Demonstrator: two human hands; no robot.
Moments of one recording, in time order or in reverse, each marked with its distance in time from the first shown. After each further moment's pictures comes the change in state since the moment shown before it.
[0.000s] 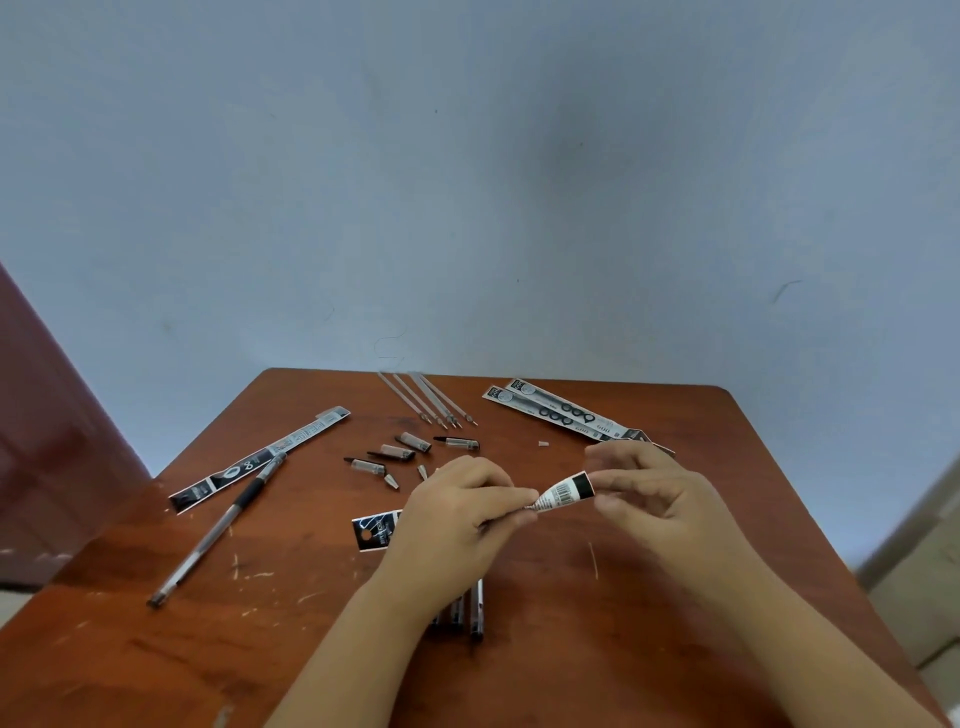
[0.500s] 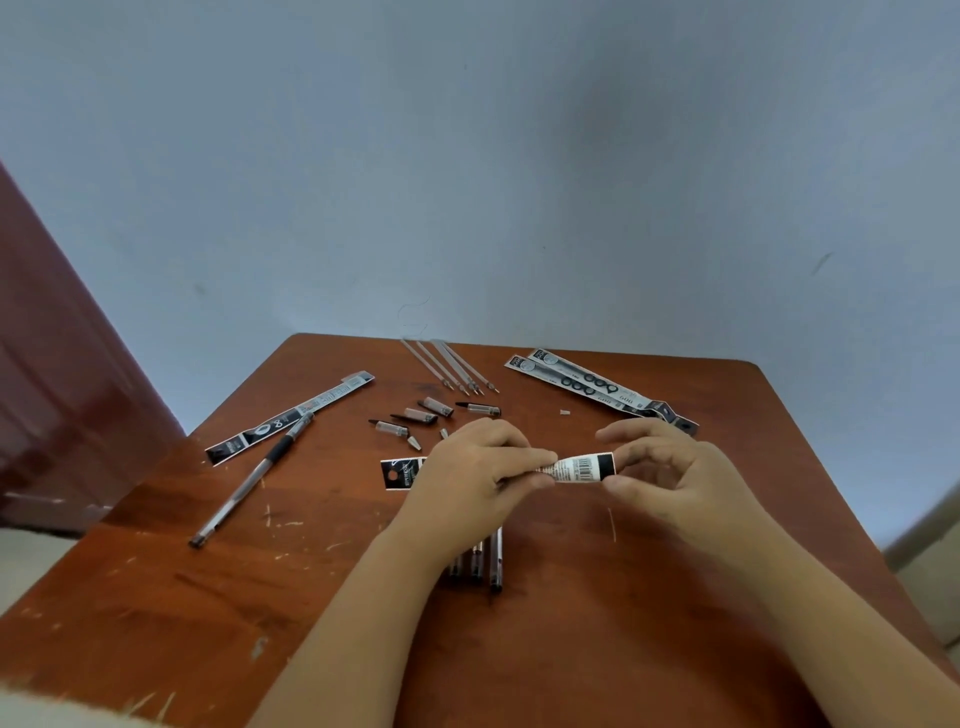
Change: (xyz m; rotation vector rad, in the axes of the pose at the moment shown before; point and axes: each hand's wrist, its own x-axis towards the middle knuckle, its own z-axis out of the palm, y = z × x) left_hand 0.000 -0.002 -0.005 0.019 -0.072 -0.009; right_hand -0.002 -0.007 0.000 -0.011 -0.107 0.093
